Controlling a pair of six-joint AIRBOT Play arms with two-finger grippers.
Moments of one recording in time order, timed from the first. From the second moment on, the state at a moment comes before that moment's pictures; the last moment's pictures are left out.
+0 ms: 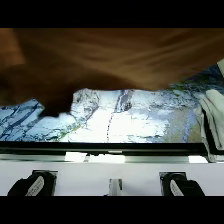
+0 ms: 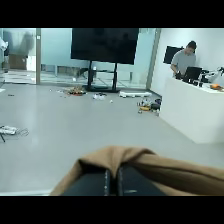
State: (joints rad) left arm 0.23 -0.82 2.04 1.00 -1.08 -1.46; right arm -0.08 -0.79 1.89 -1.43 1.22 0.96
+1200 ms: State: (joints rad) left arm 0.12 -1.49 1.50 0.95 -0.95 -1.29; right arm -0.08 -1.60 1.72 -1.46 1.00 1.20
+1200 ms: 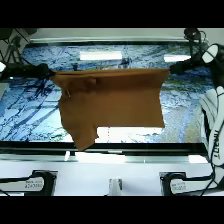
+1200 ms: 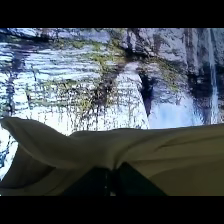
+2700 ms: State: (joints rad) left arm 0.14 -1.58 1.03 1.00 -1.20 -1.39; right arm -0.32 -1.72 1.62 -1.35 1.63 1.02
